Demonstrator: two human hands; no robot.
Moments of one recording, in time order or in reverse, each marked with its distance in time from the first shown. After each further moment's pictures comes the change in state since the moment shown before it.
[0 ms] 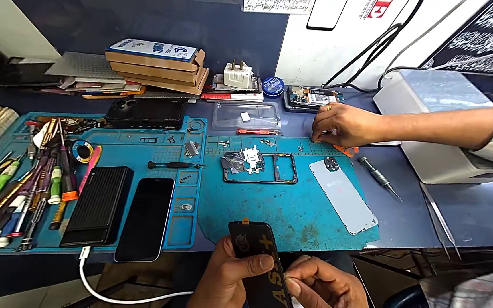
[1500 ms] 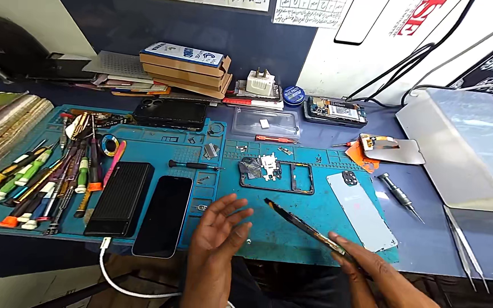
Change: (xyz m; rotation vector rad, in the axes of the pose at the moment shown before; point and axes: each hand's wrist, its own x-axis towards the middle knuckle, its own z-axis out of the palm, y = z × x) left_hand 0.007 0.028 -0.009 0.320 0.260 0.452; right_hand 0.032 0.004 -0.044 -0.890 0.145 -0.597
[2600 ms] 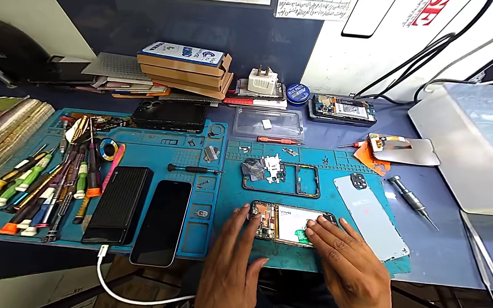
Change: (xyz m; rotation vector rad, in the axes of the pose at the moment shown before) left_hand -0.009 -0.029 -0.016 1.391 -0.231 0.534; right_hand 0.002 0.056 0.030 -0.242 -0.132 -0.247
